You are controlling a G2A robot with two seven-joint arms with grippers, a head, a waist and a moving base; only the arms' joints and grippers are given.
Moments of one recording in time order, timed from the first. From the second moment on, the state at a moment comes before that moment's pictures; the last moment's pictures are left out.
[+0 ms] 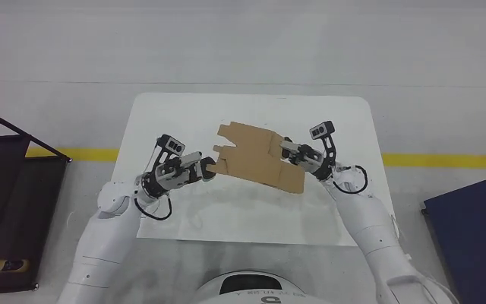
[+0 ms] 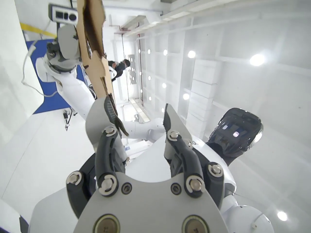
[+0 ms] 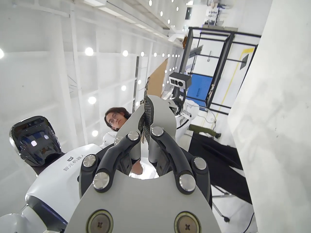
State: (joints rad) left arm 1.51 -1.12 -1.45 -1.55 -0.86 -0.20 -1.18; right arm -1.24 -1.32 1.32 -1.09 0.74 -0.51 1.21
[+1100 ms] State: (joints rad) left arm 1.44 -1.14 -1.31 -1.47 -0.54 -0.26 -0.88; right arm -1.30 -1.33 1.30 -1.11 0.81 -0.62 1.07
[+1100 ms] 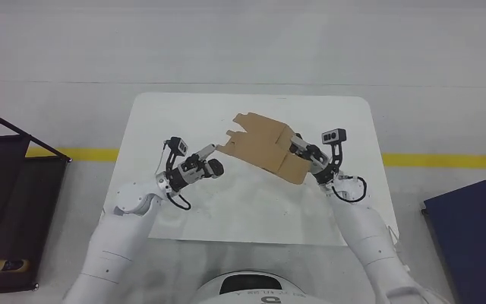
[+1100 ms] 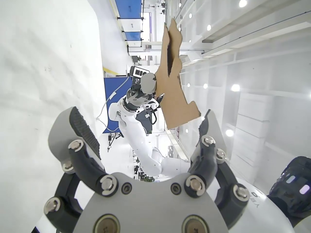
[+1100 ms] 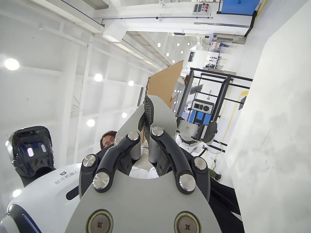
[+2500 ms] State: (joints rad) left arm 1.32 -1.14 -1.28 -1.34 -0.62 -0.20 -1.12; right arm -1.27 -1.32 1.25 -1.04 0.77 -0.53 1.27
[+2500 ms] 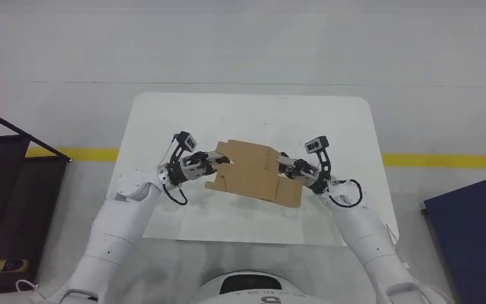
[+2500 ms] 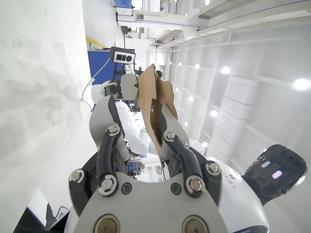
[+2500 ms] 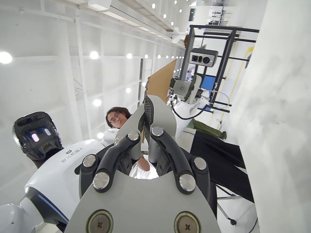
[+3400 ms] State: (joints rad) left arm 1.31 -1.10 -1.31 -1.30 -0.53 -0.16 -1.26; right arm -1.25 -1.31 1.17 -1.06 0.47 -0.53 1.05
